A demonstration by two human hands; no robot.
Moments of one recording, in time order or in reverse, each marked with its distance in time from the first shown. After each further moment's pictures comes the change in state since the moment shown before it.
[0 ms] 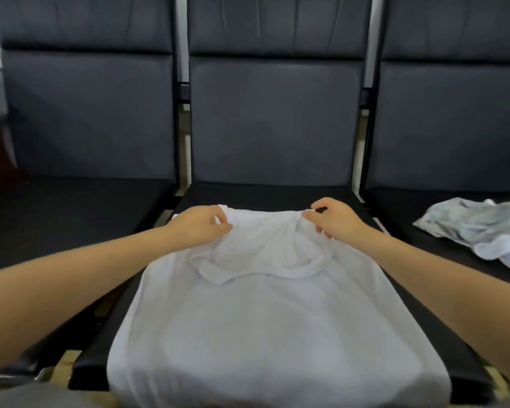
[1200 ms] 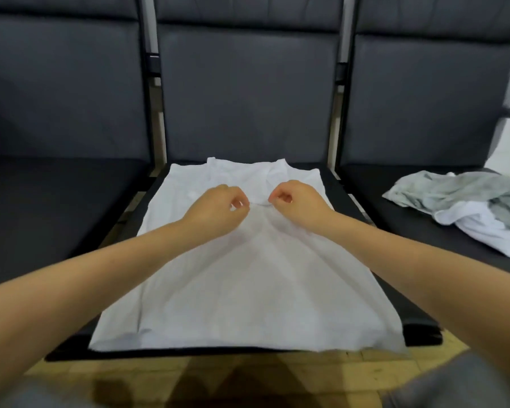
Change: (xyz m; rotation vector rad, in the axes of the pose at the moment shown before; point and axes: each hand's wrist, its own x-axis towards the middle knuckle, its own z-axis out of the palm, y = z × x) left_hand -0.015 0.062 0.046 -0.039 0.160 0.256; right_hand -0.025 -0.001 0.018 -0.182 0.040 -0.303
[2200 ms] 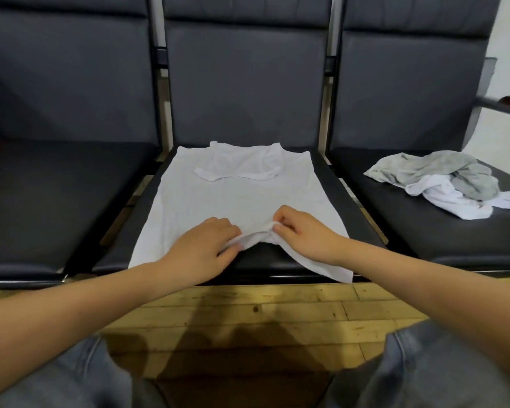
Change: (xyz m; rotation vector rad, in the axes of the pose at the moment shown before) left_hand -0.149 0.014 0.008 0.178 -0.046 0.303; right_hand -0.146 -0.028 -0.007 0.093 -0.224 -0.147
